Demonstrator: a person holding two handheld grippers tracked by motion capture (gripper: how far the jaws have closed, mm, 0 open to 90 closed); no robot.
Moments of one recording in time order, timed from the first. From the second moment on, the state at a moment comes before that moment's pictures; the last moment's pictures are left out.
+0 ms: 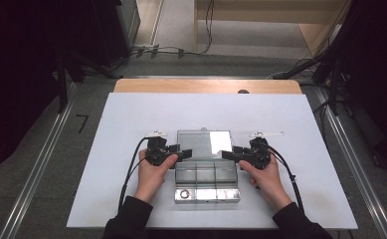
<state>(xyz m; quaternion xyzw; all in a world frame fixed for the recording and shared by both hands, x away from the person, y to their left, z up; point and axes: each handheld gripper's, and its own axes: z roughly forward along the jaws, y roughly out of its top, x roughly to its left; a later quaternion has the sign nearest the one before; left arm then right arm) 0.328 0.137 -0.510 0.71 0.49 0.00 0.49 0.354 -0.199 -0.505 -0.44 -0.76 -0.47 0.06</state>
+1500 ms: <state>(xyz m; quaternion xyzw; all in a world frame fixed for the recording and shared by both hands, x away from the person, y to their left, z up) 0.309 0.154 -0.482 0.70 0.42 0.05 0.57 0.328 -0.209 -0.479 -0.37 -0.77 -0.52 -0.06</state>
